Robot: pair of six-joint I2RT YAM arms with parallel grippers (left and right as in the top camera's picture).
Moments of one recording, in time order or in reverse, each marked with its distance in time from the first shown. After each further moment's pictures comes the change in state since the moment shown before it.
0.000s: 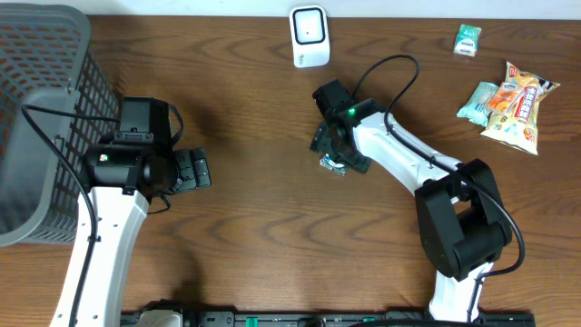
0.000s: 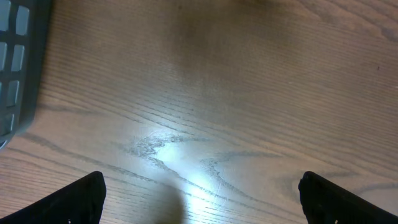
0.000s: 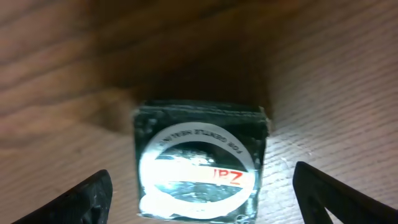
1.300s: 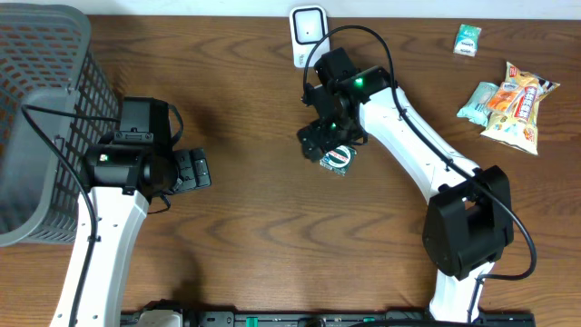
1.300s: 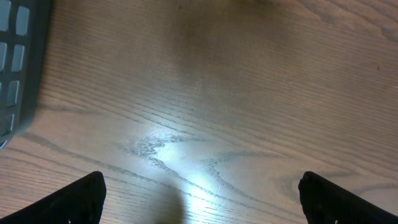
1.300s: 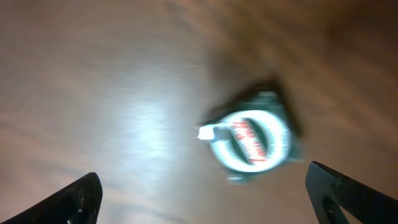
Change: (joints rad) left arm 0.000 0.000 0.000 0.000 0.000 0.000; right arm -0.017 0.000 0.284 -0.286 -0.286 -0.946
